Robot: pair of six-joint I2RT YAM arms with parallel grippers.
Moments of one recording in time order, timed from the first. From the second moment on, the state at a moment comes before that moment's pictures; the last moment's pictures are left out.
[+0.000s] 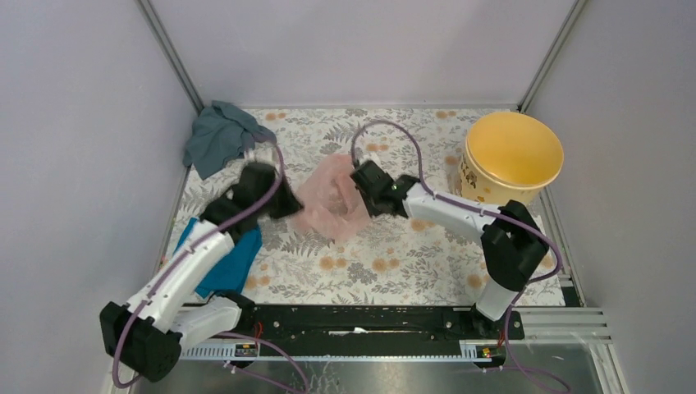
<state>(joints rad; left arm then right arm) -0.45 1.03 0.97 -0.63 0.05 -0.70 0.84 1.70 1.29 -0.57 0.34 0.31</state>
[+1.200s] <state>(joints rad) -0.46 0.78 0.68 -0.26 0.13 -0.76 0.85 1.26 0.92 -0.05 -0.01 0.43</state>
